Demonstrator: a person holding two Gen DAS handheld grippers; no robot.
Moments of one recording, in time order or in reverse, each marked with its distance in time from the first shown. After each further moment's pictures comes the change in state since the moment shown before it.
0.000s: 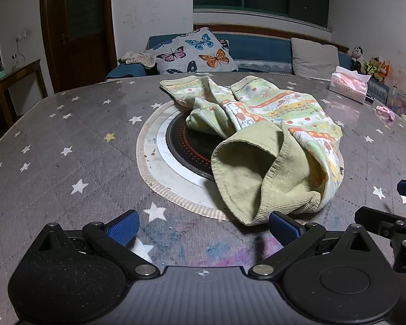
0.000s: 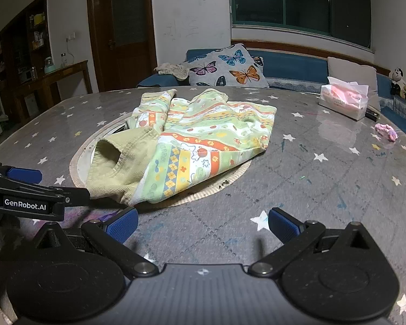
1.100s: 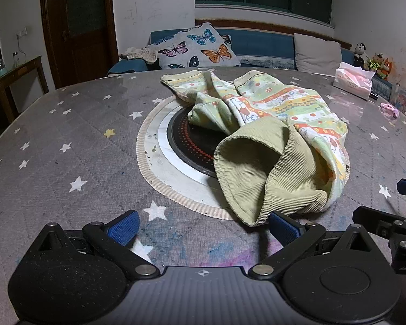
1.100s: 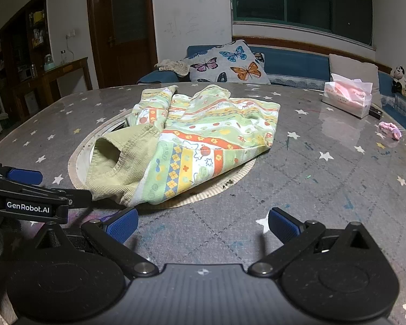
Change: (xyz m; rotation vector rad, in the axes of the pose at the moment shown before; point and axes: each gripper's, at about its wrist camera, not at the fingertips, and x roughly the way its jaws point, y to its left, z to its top) left arm 0.008 0.000 0.002 0.000 0.019 0.006; right arm 0.009 0.002 0.002 -0.003 0.016 0.008
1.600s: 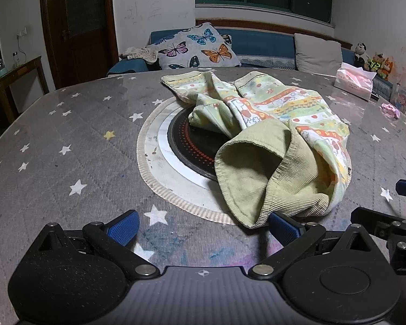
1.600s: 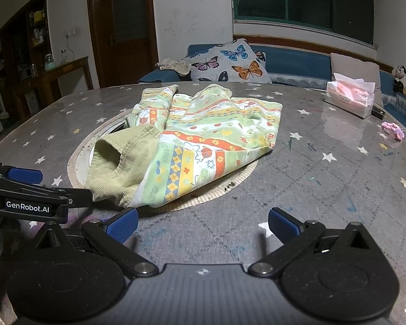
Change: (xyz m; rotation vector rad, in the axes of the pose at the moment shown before) left arm 0.003 0.001 0.004 0.001 0.000 0.000; right arm 0.005 0.000 0.004 0.000 0.006 0.009
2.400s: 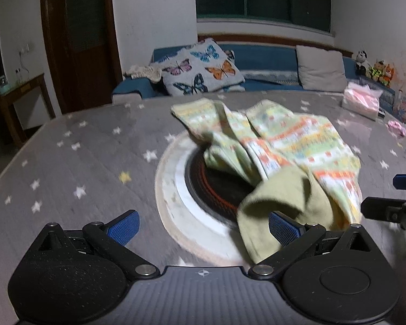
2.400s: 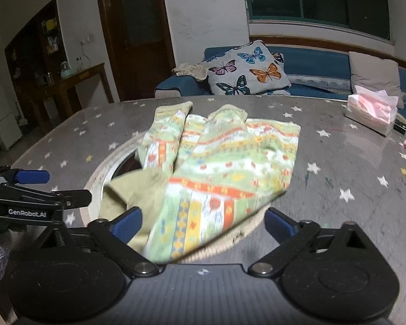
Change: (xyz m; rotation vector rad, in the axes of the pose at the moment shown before) left arm -0.005 0.022 0.049 0.025 -0.074 0.019; right arm 0.013 -0.019 0.060 0.021 0.005 0.116
